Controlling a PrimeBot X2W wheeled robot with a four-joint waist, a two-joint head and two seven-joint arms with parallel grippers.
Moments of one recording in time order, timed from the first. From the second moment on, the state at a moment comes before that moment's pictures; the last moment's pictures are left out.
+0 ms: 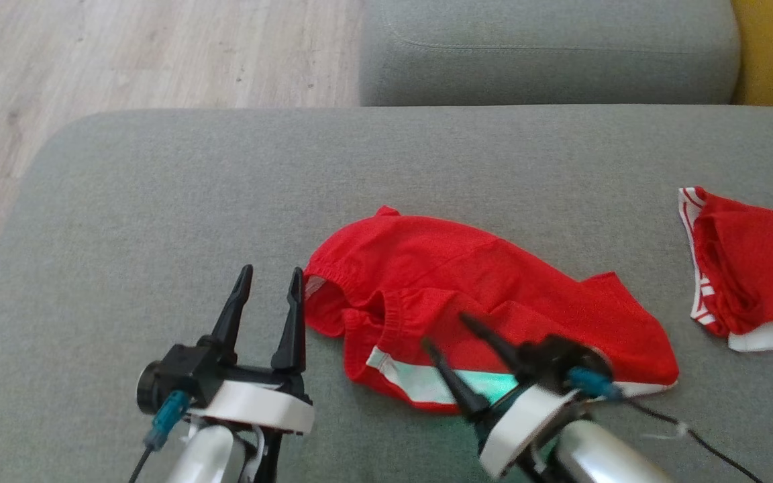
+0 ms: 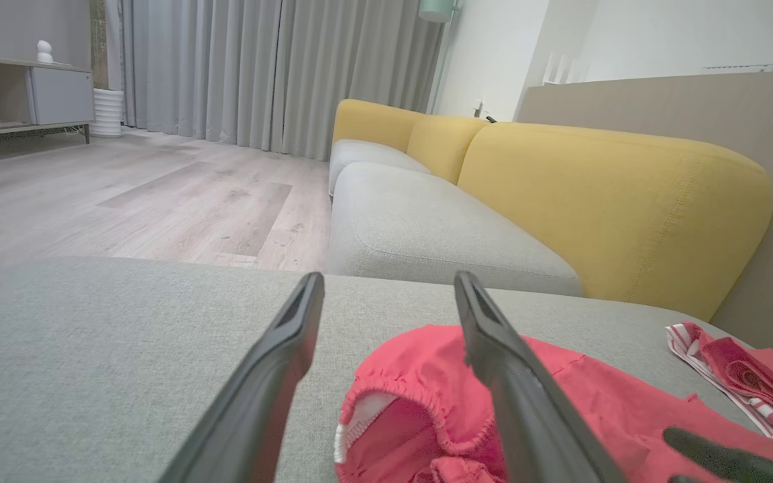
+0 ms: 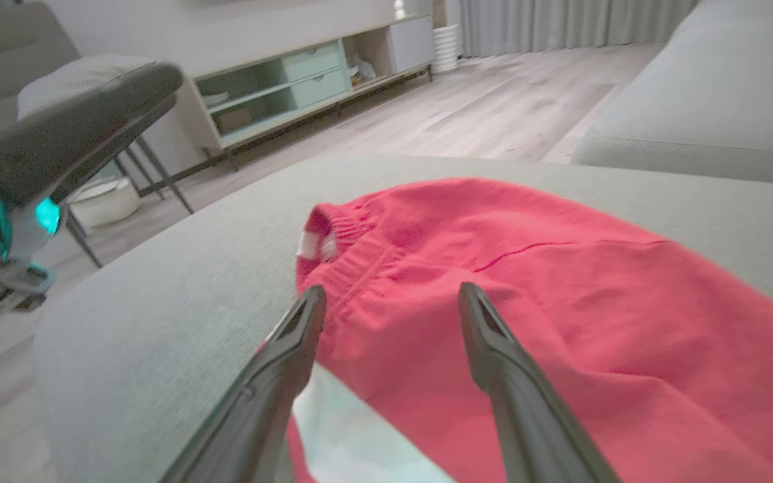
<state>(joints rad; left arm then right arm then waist) -0.15 0.05 -0.33 0.31 -0.33 -0.04 -0.26 -0.26 -0.14 0.74 0.54 0.41 0.13 -0.24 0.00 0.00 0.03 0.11</state>
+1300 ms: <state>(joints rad) -0.15 0.13 -0.57 0.40 -0.36 -0.12 -0.05 0.03 -0.04 -0.04 0.30 0.14 0.13 -0.25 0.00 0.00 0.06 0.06</state>
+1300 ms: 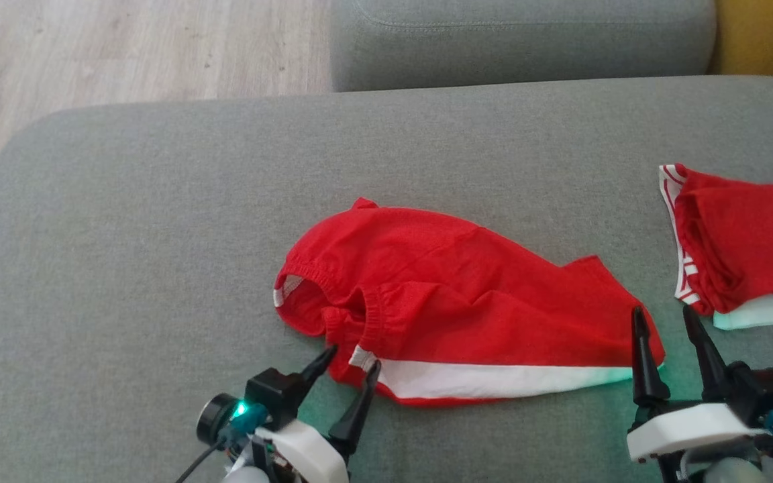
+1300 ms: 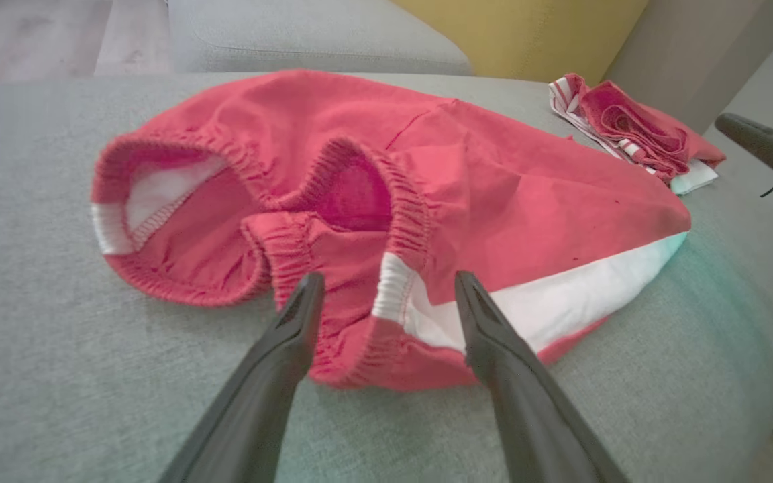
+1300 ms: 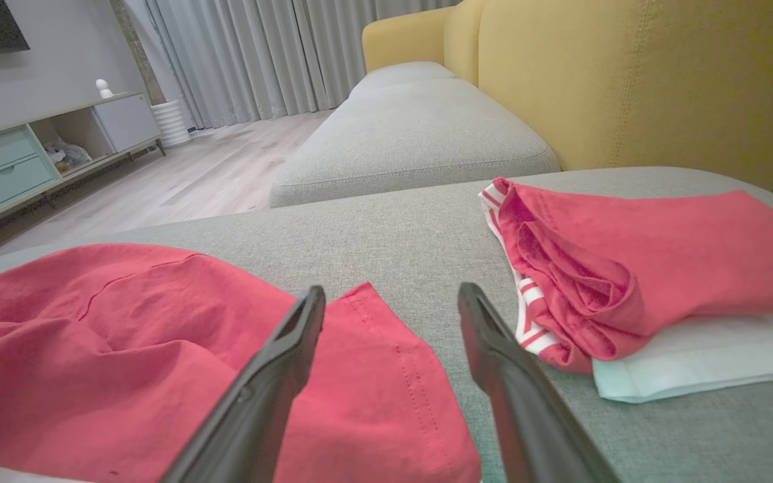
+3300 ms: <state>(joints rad) -0.20 0.18 -0.65 0.35 -0.43 -0.10 -0.08 -0.08 -0.04 -0.06 0.66 0.05 0.13 -0.20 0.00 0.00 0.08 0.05</state>
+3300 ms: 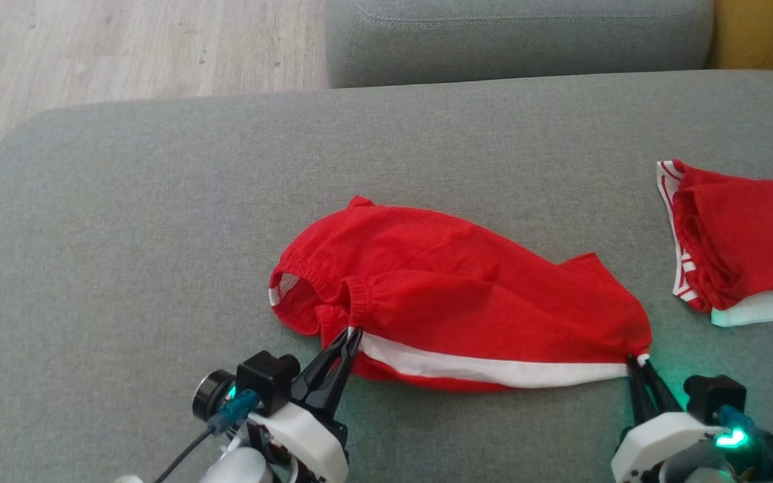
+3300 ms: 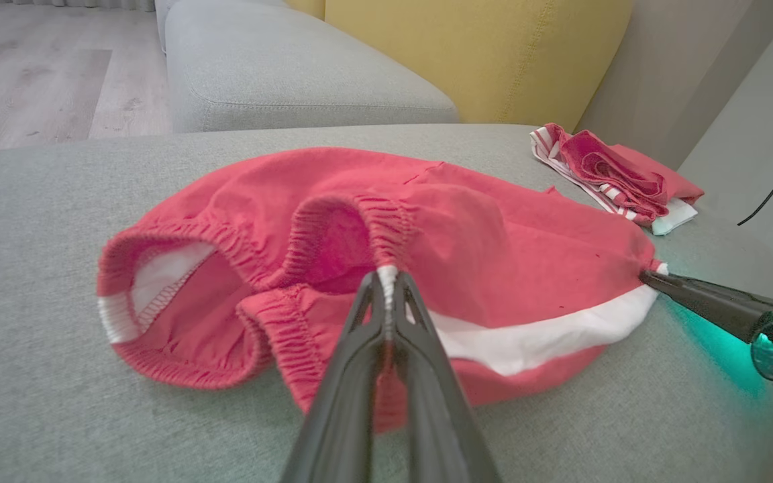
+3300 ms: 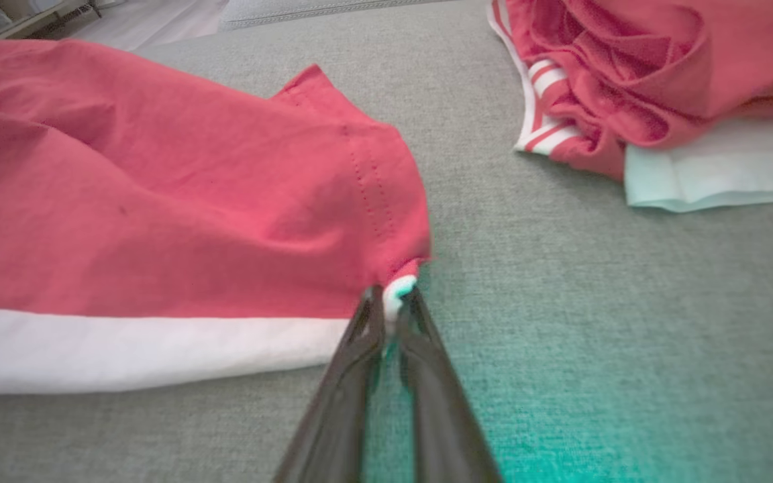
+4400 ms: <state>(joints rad) -0.73 0.23 -0.55 0.24 -0.47 -0.12 -0.07 -0.43 -0.16 0.01 0.07 0.32 0.13 -0.02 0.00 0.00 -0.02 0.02</state>
